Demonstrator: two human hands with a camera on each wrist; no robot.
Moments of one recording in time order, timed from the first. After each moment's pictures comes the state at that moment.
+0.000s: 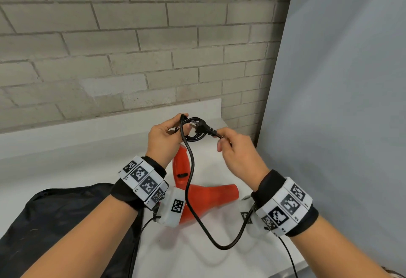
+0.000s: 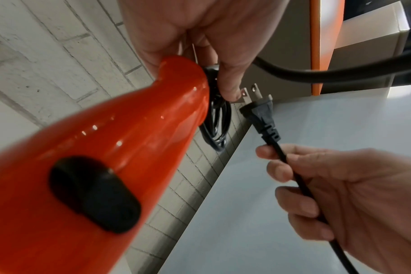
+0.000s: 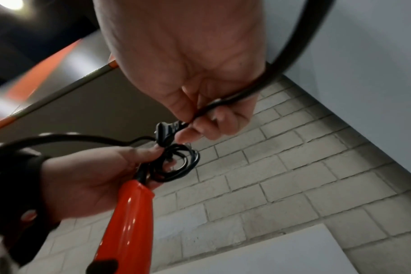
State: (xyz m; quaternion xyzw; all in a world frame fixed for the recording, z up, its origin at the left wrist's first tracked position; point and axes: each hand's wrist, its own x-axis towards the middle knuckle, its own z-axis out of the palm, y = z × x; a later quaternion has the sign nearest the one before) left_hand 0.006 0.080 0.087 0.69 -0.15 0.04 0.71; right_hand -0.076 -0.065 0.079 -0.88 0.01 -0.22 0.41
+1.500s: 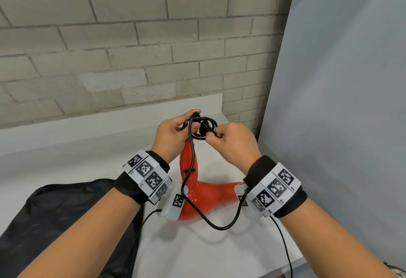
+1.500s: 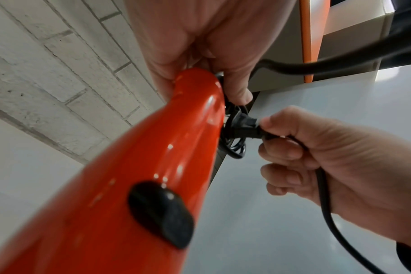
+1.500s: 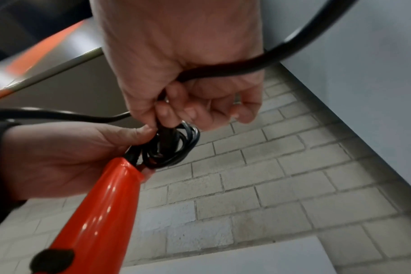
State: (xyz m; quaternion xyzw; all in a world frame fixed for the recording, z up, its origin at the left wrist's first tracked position) left_hand 0.007 0.076 0.082 0.69 -0.25 -0.01 0.68; right_hand -0.058 -0.058 0.089 -0.94 0.05 -0.18 0.28
